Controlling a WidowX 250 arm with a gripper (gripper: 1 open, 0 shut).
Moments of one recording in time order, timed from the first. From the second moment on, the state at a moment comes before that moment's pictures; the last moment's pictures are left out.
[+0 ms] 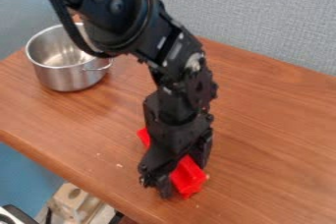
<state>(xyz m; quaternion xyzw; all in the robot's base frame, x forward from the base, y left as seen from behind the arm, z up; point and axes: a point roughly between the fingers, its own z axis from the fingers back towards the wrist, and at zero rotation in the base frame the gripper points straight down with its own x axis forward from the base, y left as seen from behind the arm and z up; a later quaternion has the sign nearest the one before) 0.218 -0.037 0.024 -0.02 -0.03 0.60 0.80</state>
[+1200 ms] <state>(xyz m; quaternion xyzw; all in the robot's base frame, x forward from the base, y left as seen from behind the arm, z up) 0.214 -0.037 0.022 -0.02 -0.02 0.60 0.80</state>
